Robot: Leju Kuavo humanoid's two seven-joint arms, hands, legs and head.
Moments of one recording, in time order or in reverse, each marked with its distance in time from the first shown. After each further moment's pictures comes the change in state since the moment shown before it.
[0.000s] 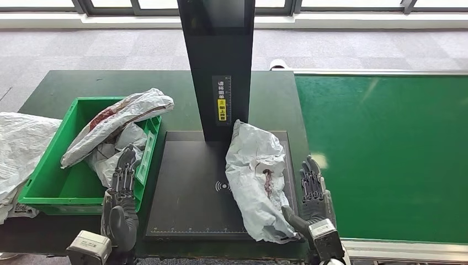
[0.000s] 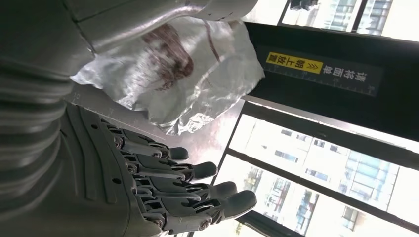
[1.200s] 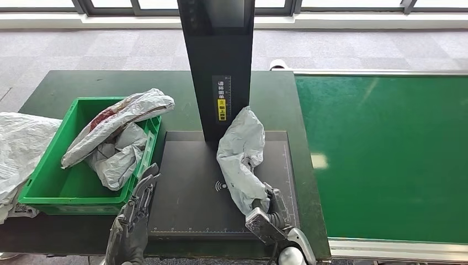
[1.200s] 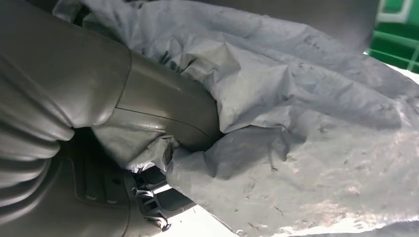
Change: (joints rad) left arm 0.068 0.116 -0.141 -0.094 -0.044 -0.112 -0.189; right arm -0.229 -0.040 0.249 0.525 0.222 -0.298 0.104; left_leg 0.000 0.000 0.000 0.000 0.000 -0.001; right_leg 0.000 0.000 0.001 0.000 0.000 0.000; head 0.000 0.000
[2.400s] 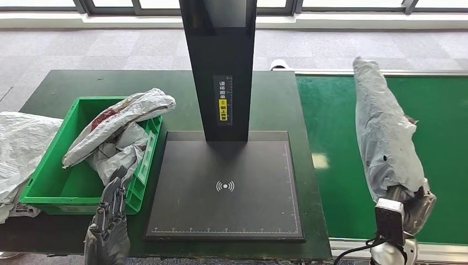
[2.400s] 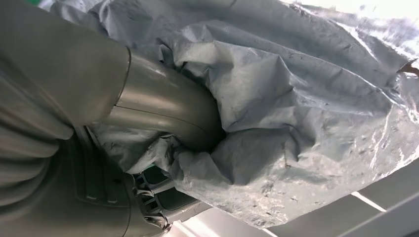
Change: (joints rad) left arm 0.055 0.051 -0.034 -0.064 -0.009 0.196 -0.001; right arm 0.072 -0.276 -0.388 -0.338 -0.368 -0.372 -0.154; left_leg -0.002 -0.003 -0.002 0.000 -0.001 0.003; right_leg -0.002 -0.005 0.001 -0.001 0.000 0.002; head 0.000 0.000
